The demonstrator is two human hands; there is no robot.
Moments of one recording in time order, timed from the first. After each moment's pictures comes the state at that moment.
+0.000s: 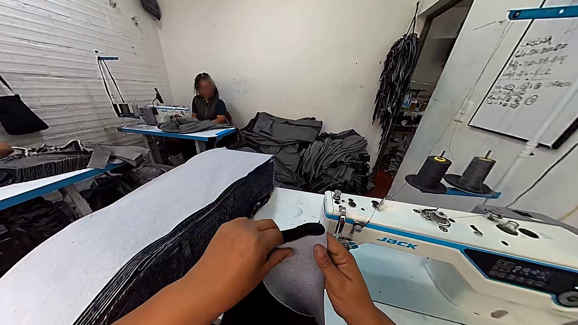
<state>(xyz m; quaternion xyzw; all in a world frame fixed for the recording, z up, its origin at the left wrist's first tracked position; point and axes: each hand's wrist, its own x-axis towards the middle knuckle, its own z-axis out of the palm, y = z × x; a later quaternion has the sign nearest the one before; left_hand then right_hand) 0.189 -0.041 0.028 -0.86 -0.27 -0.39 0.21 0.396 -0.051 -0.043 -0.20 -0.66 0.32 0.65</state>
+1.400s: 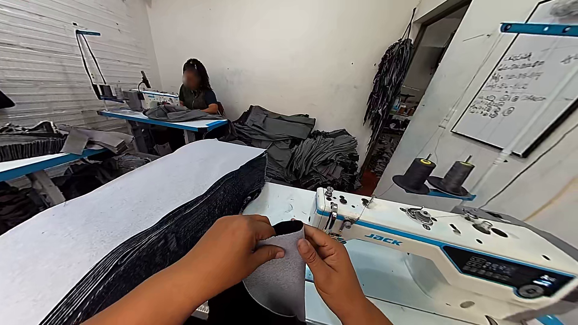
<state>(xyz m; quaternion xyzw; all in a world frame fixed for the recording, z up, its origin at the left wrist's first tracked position) 0.185 -0.037 0.025 -0.88 -0.31 -0.36 0.02 0.391 -0.059 -0.022 -0.25 -0.69 0.31 0.61</state>
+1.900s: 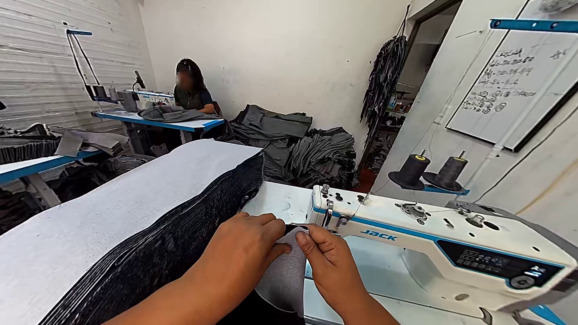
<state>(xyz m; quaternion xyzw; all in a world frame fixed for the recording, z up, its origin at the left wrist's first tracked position) 0.210 -0.049 0.023 -0.84 -0.31 -0.40 0.20 0.394 -0.064 -0.011 -0.29 -0.69 0.26 0.61</state>
